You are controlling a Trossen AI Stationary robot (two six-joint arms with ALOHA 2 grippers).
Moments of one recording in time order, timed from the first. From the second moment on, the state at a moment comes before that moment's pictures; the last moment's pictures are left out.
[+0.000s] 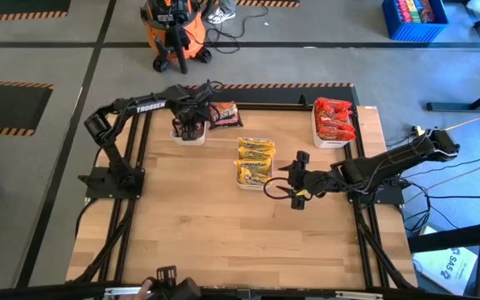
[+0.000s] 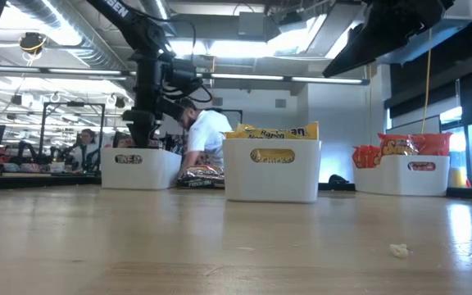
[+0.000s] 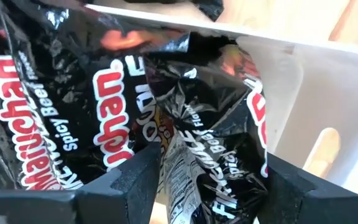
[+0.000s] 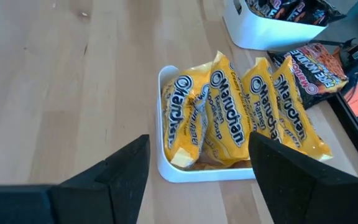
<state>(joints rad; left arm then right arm) 0.70 1.72 1.26 -0.96 -0.23 0.55 0.30 1.18 0.79 -0.30 0.46 0.11</state>
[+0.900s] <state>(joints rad) 0.61 1.48 1.26 -0.62 0.18 0.43 0.30 1.18 0.79 -0.29 0.45 0.14</state>
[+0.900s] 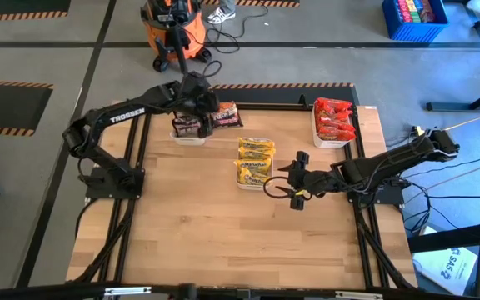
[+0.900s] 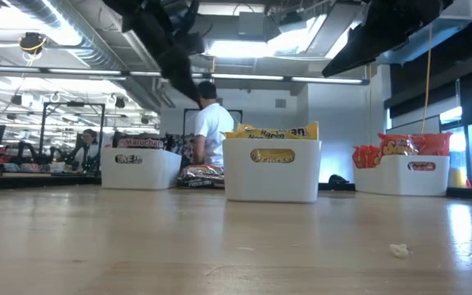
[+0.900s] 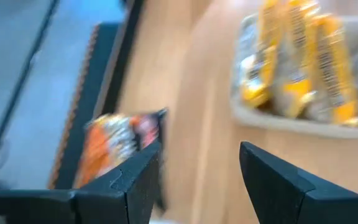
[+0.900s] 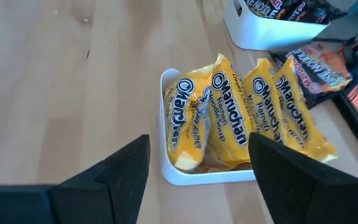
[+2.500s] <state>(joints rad) 0.64 2.17 1.73 -0.82 -0.27 0.17 0.30 1.18 0.75 -0.32 0.51 0.10</state>
